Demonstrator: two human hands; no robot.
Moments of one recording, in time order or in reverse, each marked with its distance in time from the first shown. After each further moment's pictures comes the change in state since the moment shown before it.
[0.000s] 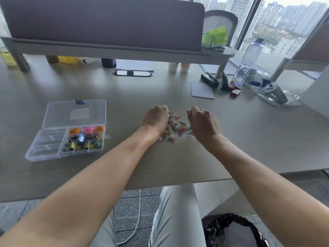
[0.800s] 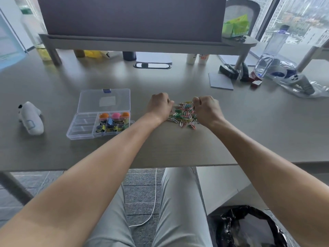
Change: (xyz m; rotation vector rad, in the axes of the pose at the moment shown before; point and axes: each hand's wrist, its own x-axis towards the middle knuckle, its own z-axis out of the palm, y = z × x) left_hand -0.034 -0.044 -0.037 -0.351 0.051 -0.164; right_hand 0.005 -0.058 -0.003 0.452 -0.163 0.319
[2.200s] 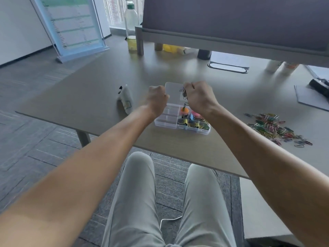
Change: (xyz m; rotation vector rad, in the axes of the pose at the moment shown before) left_hand -0.060 -0.182 -0.171 0.197 0.135 -0.265; right_hand -0.049 -0.235 0.134 0.207 -0.295 -0.258
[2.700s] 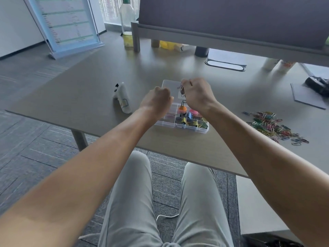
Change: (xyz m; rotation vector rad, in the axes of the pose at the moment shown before) left_hand -0.004 0.007 0.011 0.088 -0.064 0.078; right_hand 0.001 -0.004 0.001 -0.057 0.020 -0.020
